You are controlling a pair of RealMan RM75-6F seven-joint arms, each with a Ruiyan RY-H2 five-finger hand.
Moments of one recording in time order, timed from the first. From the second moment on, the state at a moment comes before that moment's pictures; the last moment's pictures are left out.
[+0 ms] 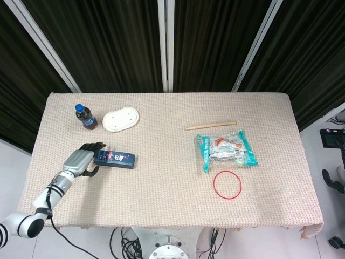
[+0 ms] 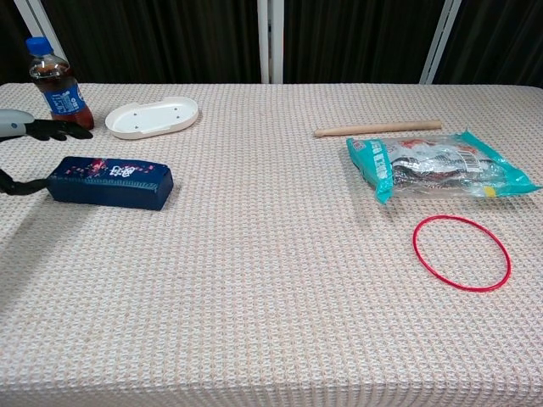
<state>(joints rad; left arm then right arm) -0.60 -1.26 -0.10 -1.48 1.22 0.72 -0.02 0.07 -0.96 0.15 -1.61 -1.38 1.47 0.12</state>
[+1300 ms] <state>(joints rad) -0.57 -1.27 -0.05 -1.66 1.37 1.00 0.09 0.07 -0.98 0.14 -1.56 -1.36 1.44 0.16</state>
